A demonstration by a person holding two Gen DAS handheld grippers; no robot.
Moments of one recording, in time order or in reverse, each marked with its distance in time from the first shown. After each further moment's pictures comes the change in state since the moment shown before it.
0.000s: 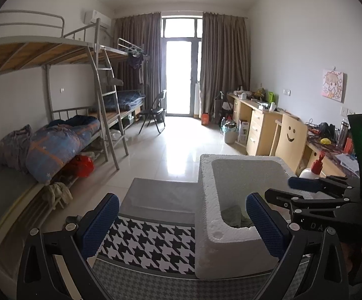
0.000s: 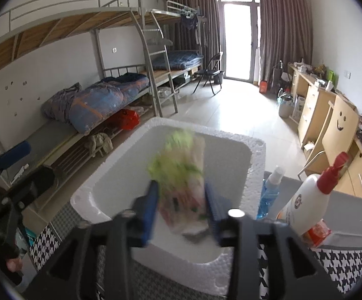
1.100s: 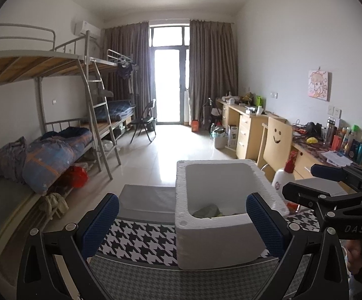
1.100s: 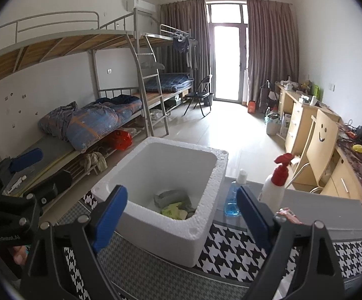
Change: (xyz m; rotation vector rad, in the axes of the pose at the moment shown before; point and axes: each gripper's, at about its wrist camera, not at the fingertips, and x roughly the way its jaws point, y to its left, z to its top) left arm -0.049 -0.031 -0.003 0.051 -0.052 -0.051; right arm -0.080 -0.001 -0.018 0.013 -0.149 -0.059
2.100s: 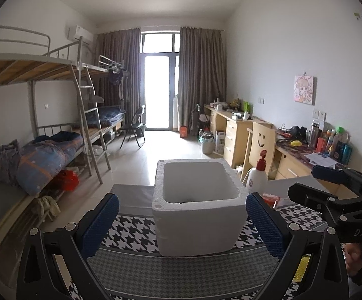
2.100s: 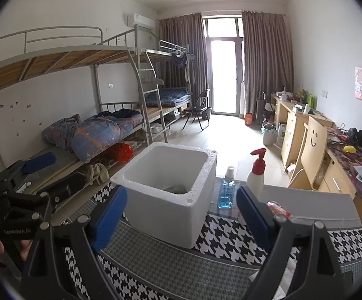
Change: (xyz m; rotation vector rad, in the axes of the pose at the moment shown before) left arm -0.046 -0.022 -0.008 0.007 -0.037 -0.066; right arm -0.066 0.002 -0.033 0.009 -0.094 -0.001
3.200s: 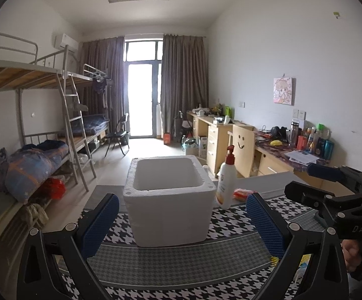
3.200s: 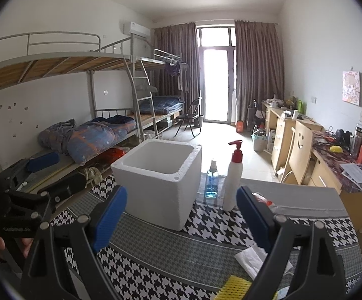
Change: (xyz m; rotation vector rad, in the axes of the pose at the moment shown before) left arm -0.031 -0.037 -0.030 0.035 -0.052 -0.093; right arm -0.052 -0.007 -0.034 -0.002 -0.056 -0.052
